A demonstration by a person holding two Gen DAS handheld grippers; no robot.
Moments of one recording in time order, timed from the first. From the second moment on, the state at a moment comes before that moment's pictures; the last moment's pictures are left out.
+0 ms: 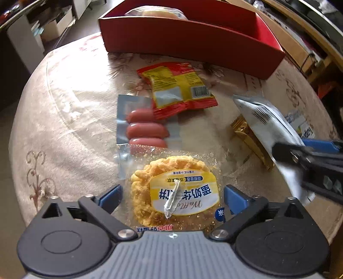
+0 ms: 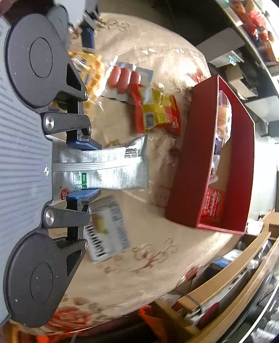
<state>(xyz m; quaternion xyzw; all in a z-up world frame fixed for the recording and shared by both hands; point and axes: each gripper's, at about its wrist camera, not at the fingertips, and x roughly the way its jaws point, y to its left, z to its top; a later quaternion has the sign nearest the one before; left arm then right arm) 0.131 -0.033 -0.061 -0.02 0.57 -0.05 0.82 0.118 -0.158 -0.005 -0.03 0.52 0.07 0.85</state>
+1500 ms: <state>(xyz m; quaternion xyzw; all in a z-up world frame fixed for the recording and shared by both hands) 0.085 -0.018 -0.028 -0.02 0.55 -0.05 0.84 0.053 -0.159 -0.006 -0.01 0.51 0.06 0.86</state>
